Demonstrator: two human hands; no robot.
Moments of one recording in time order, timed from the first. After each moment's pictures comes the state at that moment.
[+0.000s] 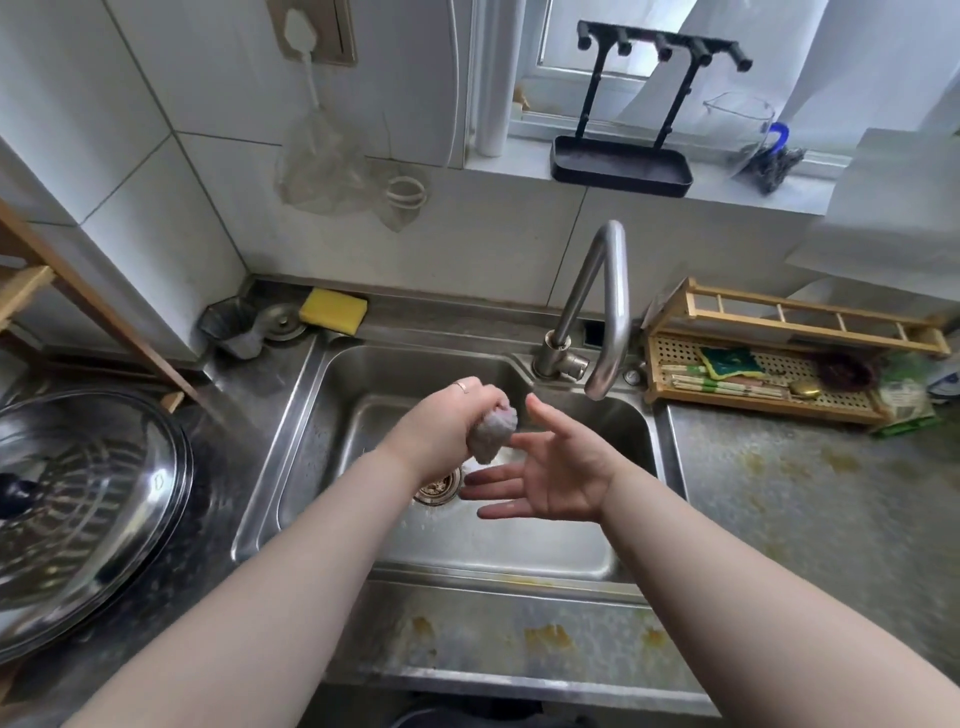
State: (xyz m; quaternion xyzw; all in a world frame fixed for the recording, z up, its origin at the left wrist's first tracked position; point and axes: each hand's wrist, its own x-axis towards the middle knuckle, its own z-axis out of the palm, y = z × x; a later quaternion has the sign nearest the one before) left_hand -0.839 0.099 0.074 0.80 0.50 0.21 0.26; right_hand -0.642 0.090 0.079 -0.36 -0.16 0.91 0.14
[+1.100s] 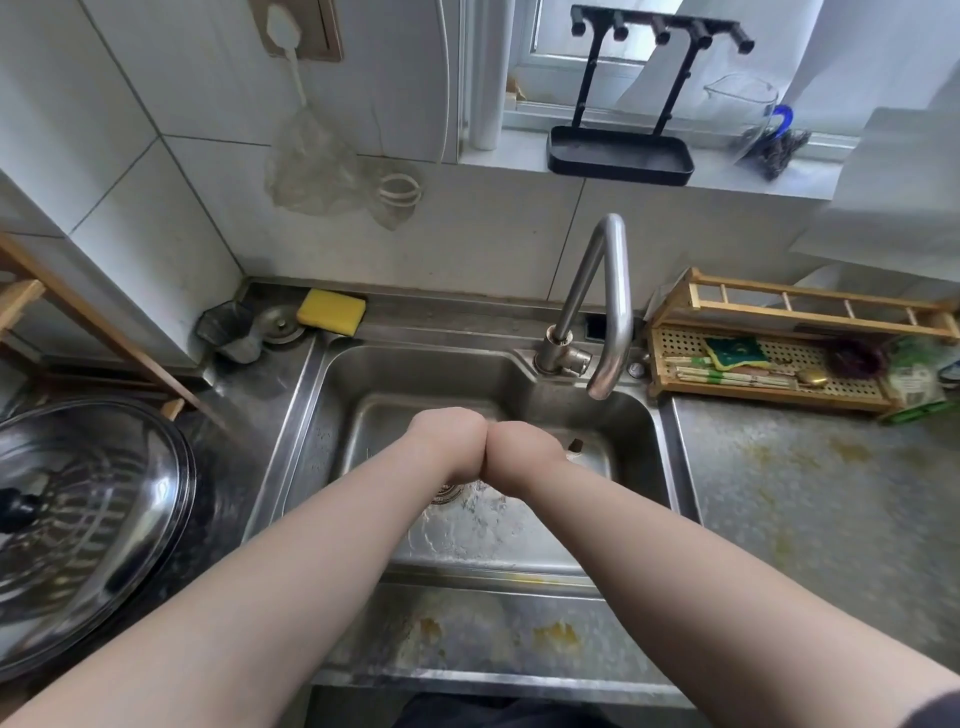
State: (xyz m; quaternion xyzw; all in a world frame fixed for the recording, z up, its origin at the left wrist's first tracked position) left_hand -0.813 0.120 0.065 0.78 0.56 -0.20 0.19; right_hand -0.708 0.106 0.061 -0.59 -0.76 0.22 -0.18
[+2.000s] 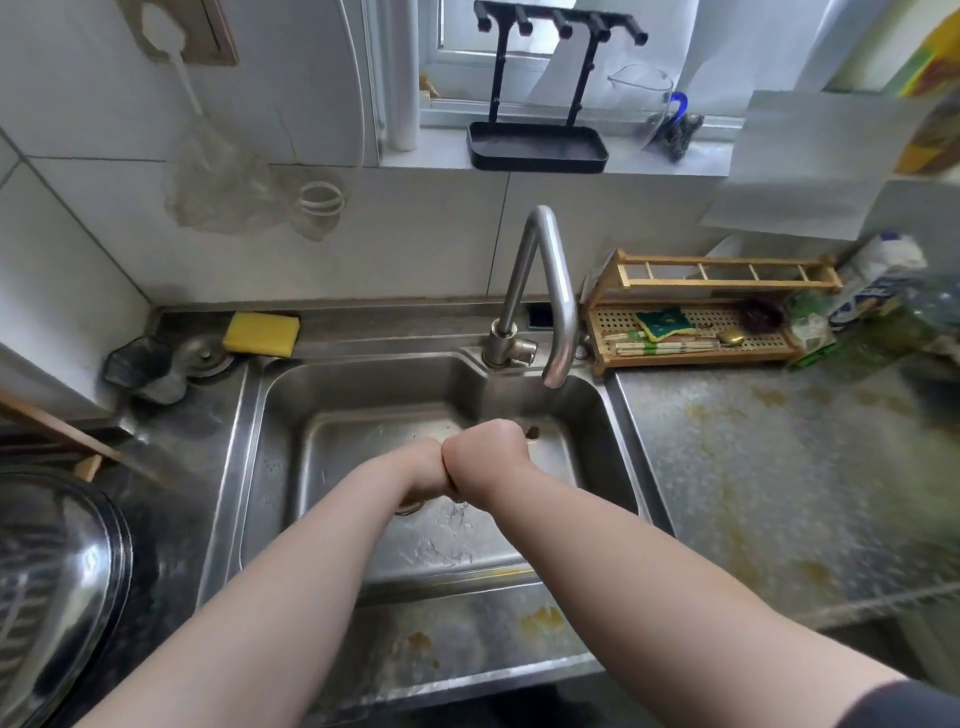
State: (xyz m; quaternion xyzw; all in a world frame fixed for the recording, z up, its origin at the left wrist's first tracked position) left_hand -0.820 0.123 0.023 0.67 0.57 -0.14 0.45; right_hand -0.717 0.089 0.075 -0.54 -0.80 0.03 -0.26
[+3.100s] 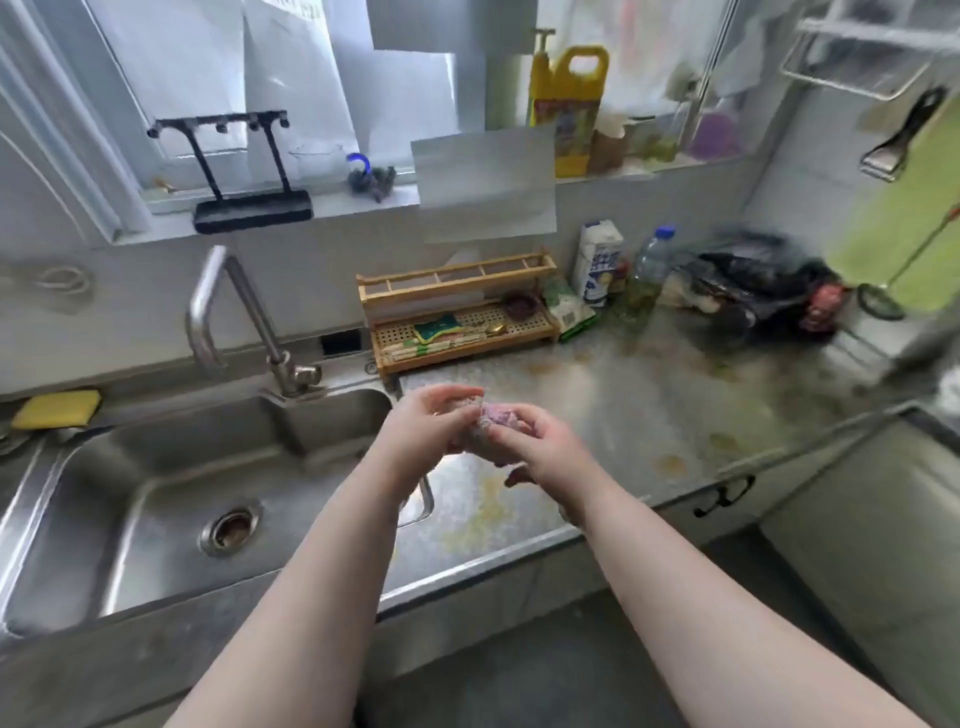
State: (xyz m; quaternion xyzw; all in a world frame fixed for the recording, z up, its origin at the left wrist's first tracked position) left_hand -0.470 -0.078 0.149 0.60 0.46 0.29 0.58; right_hand -0.315 -0.153 0.130 -0.60 -0.40 0.51 0.47
